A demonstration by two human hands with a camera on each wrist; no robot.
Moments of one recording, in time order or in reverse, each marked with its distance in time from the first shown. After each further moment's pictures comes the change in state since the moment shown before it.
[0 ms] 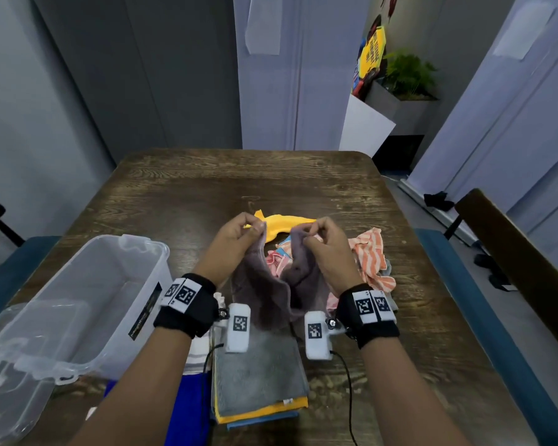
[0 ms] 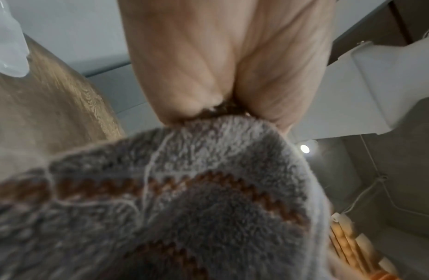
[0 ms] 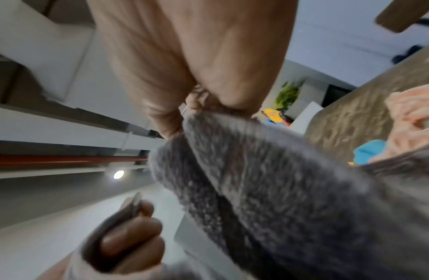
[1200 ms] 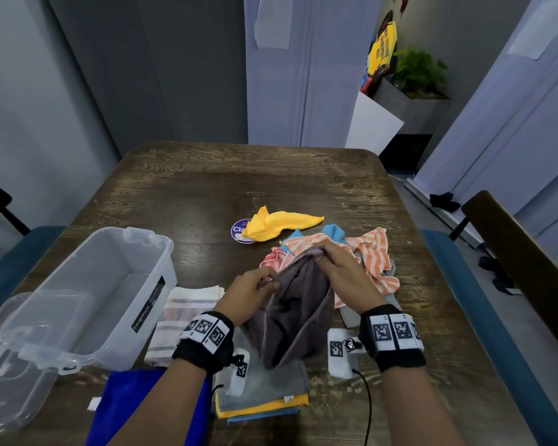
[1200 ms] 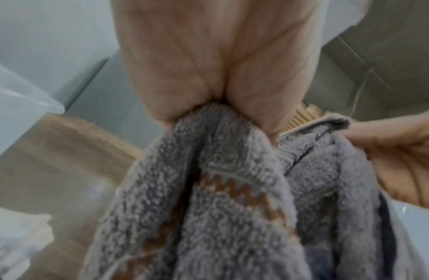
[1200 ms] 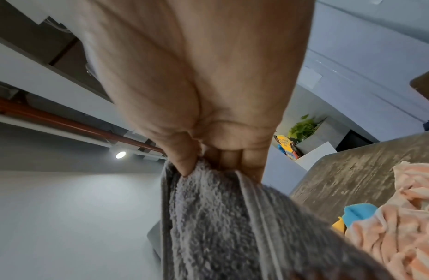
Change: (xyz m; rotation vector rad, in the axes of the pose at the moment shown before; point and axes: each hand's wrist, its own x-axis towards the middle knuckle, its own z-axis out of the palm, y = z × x) left_hand -0.034 -0.084 0.013 0.512 -0.178 -0.116; right_hand -0.022 0.008 -0.025 -0.390 -0.276 0.066
